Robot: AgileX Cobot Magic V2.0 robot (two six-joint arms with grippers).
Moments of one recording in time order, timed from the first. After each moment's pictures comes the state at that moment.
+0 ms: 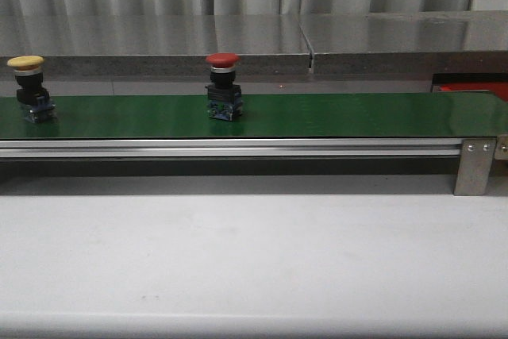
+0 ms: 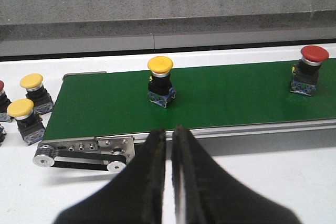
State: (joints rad) left arm -0.02 0.53 -0.53 -0.21 0.43 0.32; right arm -0.06 0.62 -0.63 0.26 0.61 -0.21
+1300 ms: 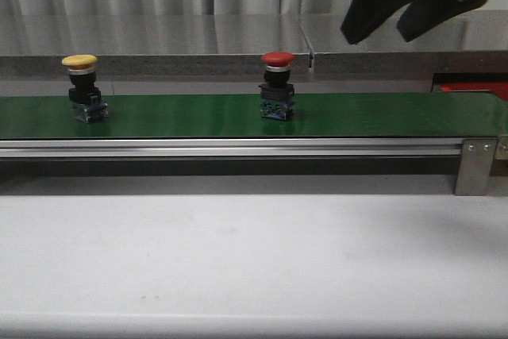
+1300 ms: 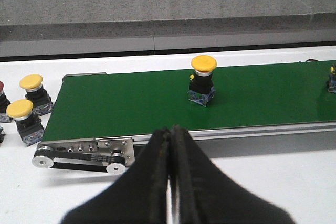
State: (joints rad) left arm -0.02 0.53 -0.53 -0.22 0.42 0.32; right arm 0.23 1.57 -1.22 0.47 0.60 -0.47
